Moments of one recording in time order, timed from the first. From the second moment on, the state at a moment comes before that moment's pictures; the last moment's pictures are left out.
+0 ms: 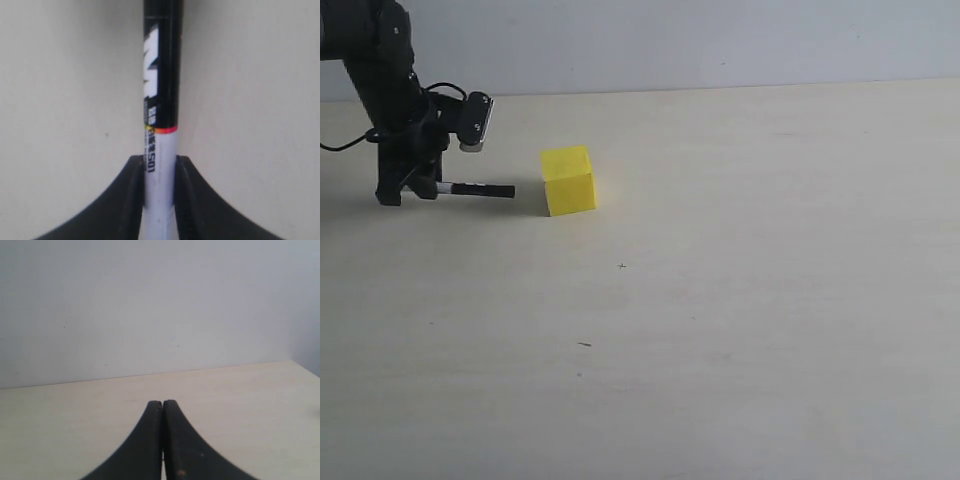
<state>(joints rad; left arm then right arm) -0.19 2.30 -1.76 0.09 1.01 1.41 -0.15 0.01 0.00 -0.08 0.11 0.13</state>
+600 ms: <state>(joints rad) -0.26 2.36 -1.90 -0.07 1.00 1.46 -0.15 0.01 0.00 -0.08 0.11 0.13</state>
